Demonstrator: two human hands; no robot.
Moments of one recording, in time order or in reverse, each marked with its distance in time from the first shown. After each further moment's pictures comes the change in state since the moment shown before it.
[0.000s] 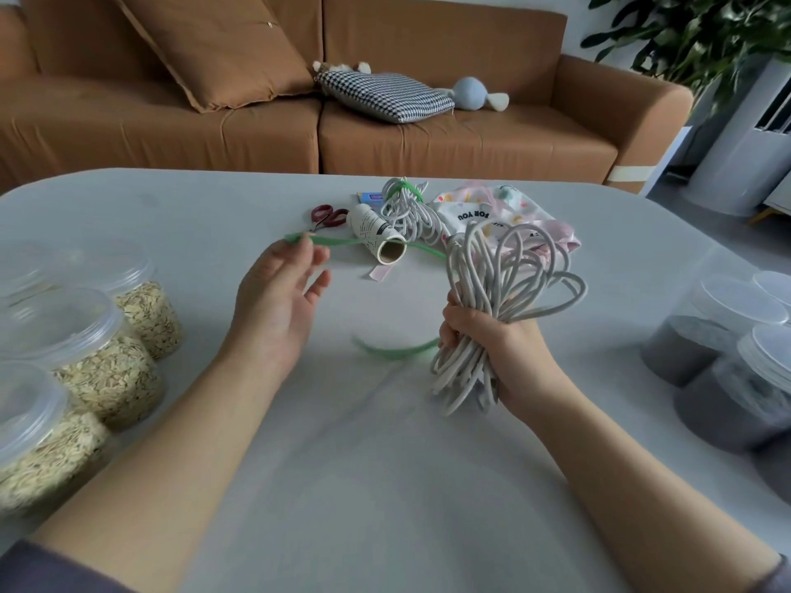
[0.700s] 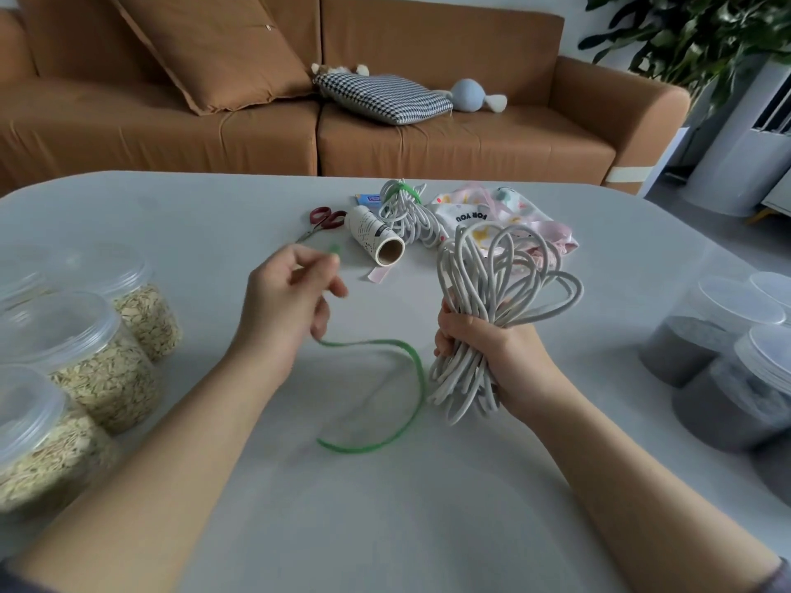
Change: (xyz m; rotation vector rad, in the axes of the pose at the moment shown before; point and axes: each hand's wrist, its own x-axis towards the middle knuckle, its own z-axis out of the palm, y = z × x) left_hand -0.013 0.006 0.006 0.558 -0.049 0.117; right_hand -0.003 -0.005 -0.002 -0.041 -0.114 -0.026
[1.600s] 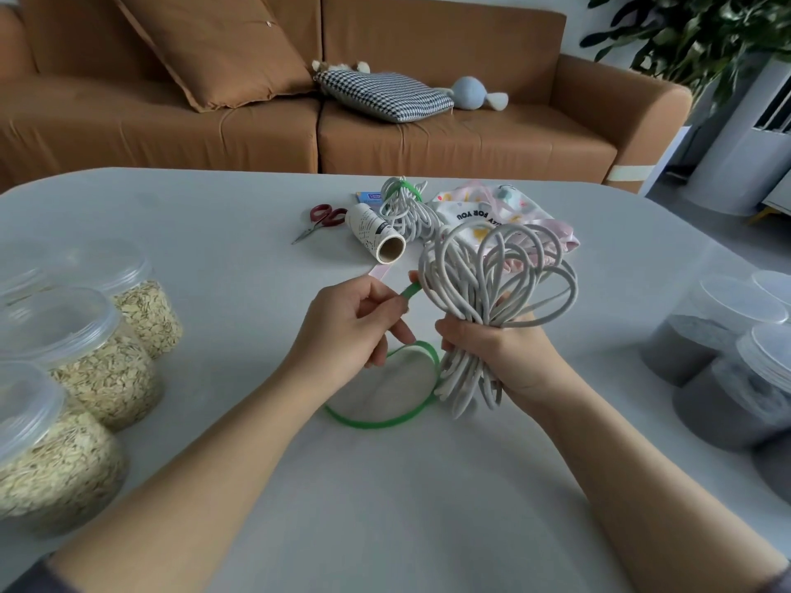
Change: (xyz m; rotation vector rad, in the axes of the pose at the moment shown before) left_hand -0.026 -0.001 0.028 0.235 -0.307 -0.045; right_hand -0.001 -0.011 0.000 -0.128 0.000 -0.036
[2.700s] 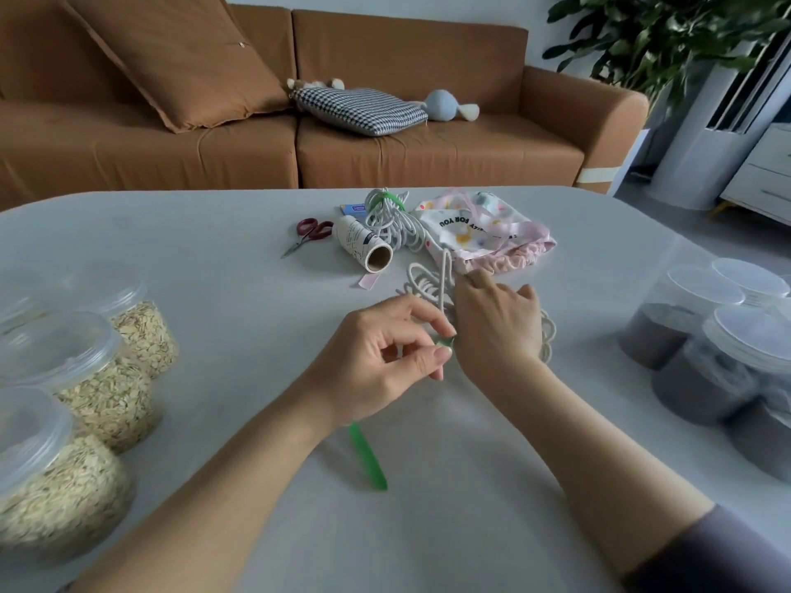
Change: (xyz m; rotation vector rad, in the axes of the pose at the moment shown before) left_hand -0.013 -0.004 0.005 0.104 -0.330 0.516; right_hand 0.020 0.007 0.007 -1.679 0.218 0.089
